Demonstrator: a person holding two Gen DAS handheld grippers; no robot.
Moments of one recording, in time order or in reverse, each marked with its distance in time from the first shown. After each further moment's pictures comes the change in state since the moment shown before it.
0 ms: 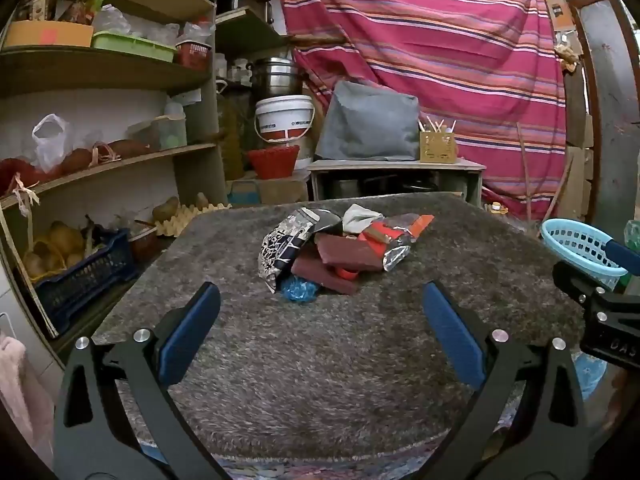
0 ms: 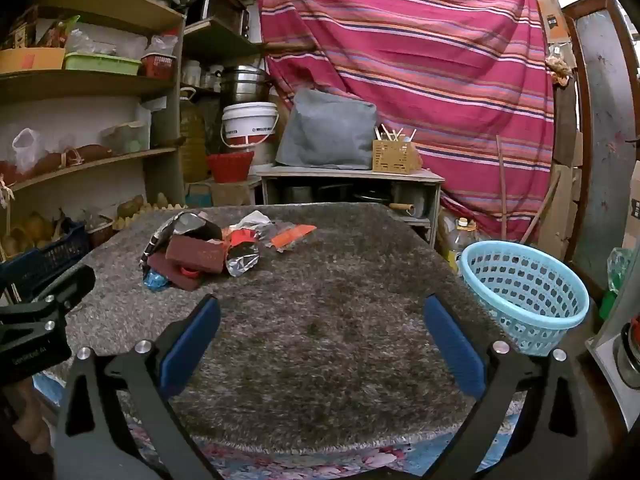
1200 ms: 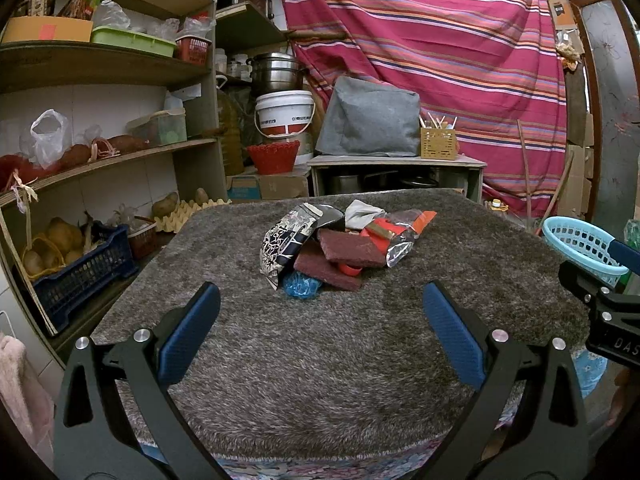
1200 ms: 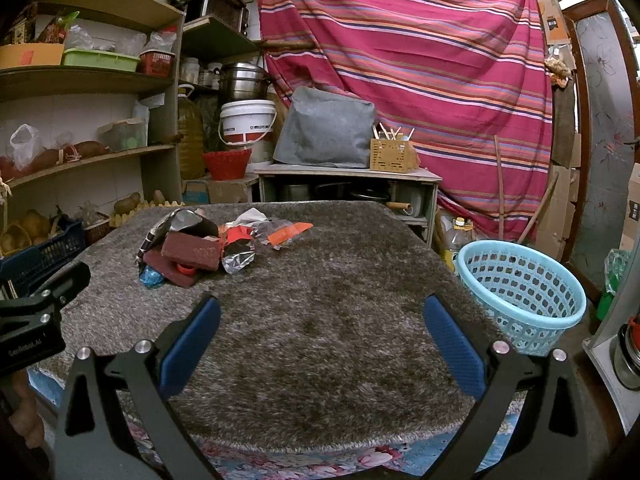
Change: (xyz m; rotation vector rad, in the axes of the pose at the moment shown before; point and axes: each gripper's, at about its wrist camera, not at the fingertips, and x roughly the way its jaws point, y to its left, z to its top) left arm 0.004 0.003 0.001 -0.008 0.018 -0.008; right arm 0.000 -0.002 -0.002 -0.006 0.001 -0.006
